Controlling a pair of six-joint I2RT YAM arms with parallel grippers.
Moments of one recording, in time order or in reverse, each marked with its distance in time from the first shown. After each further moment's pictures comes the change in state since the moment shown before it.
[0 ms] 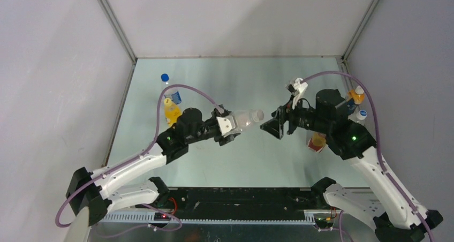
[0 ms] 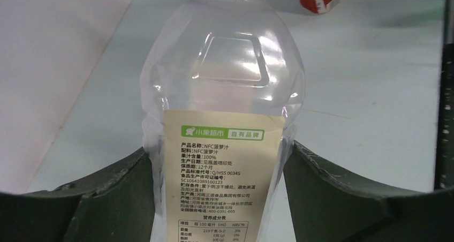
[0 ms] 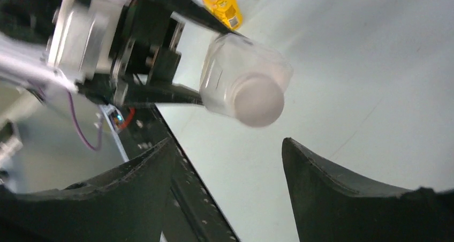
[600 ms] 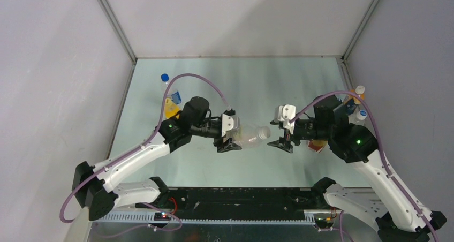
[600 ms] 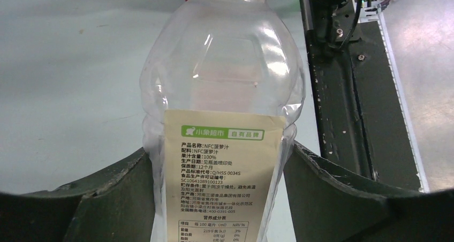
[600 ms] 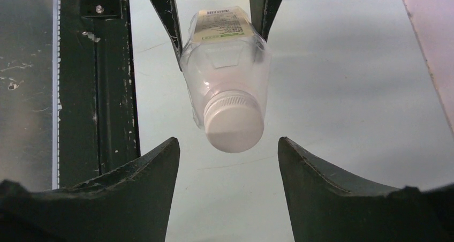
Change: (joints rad) left arm 0.070 0.103 0.222 -0.374 0.447 -0.005; right arm 0.037 -0.056 0.027 -0.233 -0.189 -0.836
